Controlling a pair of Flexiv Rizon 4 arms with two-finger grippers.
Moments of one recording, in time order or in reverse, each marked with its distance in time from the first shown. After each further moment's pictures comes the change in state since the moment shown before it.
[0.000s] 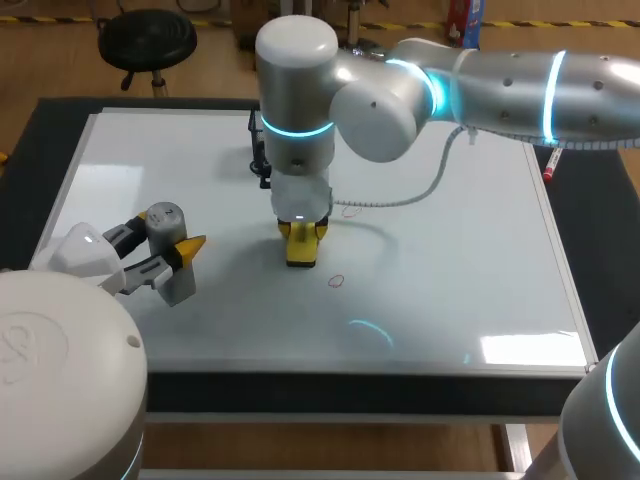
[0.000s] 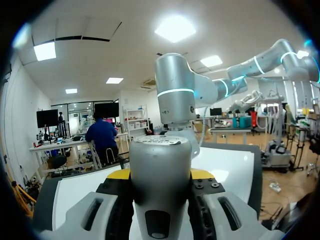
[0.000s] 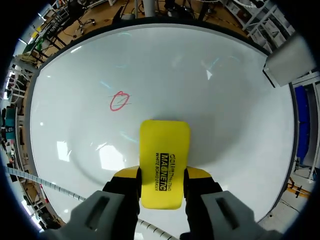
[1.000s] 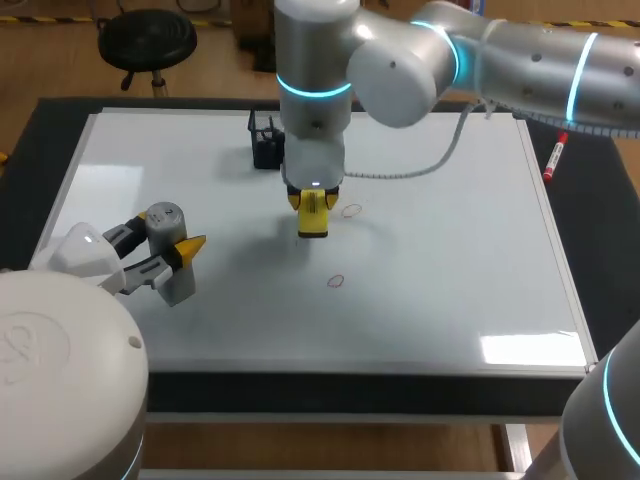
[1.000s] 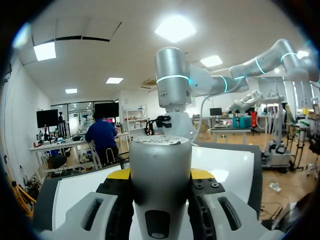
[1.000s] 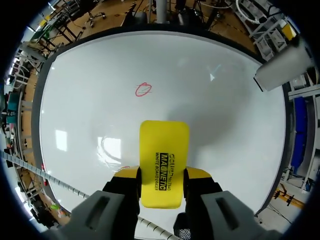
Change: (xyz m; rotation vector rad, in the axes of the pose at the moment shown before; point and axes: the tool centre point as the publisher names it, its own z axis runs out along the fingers) left arm 0.000 0.000 0.000 0.000 0.000 0.000; right arm 0.009 -0.026 -0.050 0.014 -0.004 -0.101
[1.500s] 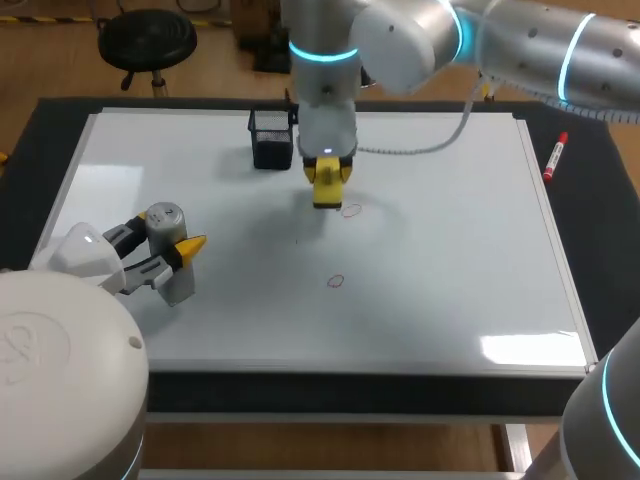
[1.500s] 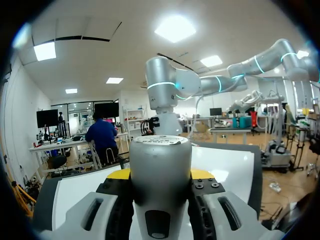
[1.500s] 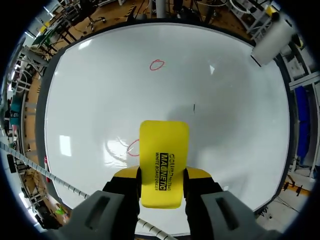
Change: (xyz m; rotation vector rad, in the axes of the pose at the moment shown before) left arm 0.000 0.000 0.000 0.000 0.000 0.000; right arm 0.032 -0.062 -0.002 -0.032 0.025 0.064
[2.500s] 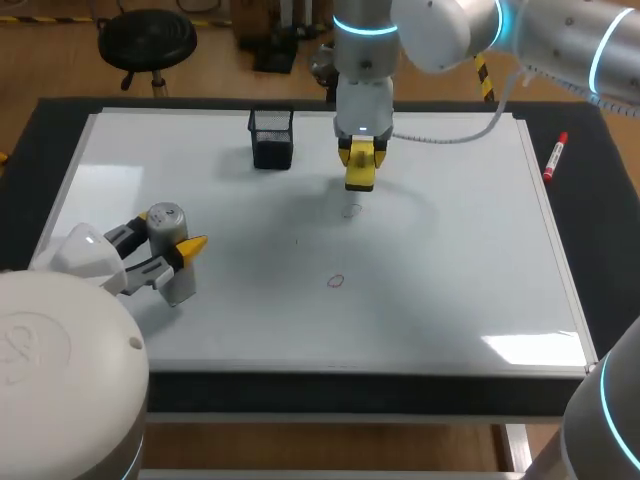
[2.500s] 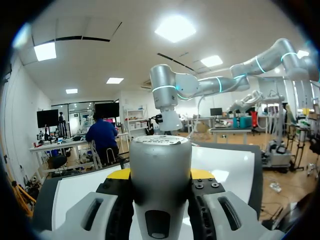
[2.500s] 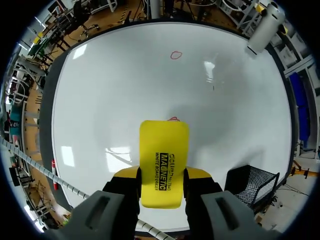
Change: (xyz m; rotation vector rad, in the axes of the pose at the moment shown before) left arm 0.001 0.001 0.001 0.001 -0.004 0.001; right arm 0.056 -0.030 -0.006 -0.035 -0.007 0.083
